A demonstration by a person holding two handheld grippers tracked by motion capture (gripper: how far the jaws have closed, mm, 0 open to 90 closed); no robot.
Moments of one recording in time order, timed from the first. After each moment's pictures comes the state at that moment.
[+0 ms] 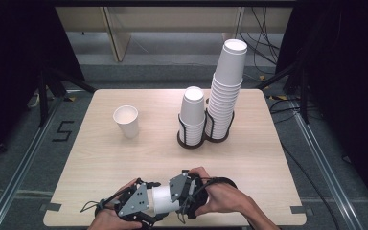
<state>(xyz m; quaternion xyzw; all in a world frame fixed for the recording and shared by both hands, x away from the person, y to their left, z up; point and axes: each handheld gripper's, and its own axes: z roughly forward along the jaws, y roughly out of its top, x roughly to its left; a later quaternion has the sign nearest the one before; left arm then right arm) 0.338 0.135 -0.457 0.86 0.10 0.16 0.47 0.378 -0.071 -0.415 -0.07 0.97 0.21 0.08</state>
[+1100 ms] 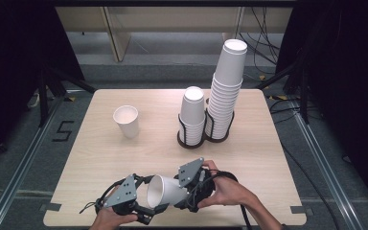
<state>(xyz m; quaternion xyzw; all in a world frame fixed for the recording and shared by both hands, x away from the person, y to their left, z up) 0.347 0.148 -0.459 0.78 0.18 0.12 0.59 0.405 -0.088 -0.423 -0.03 0.94 0.34 0.03</state>
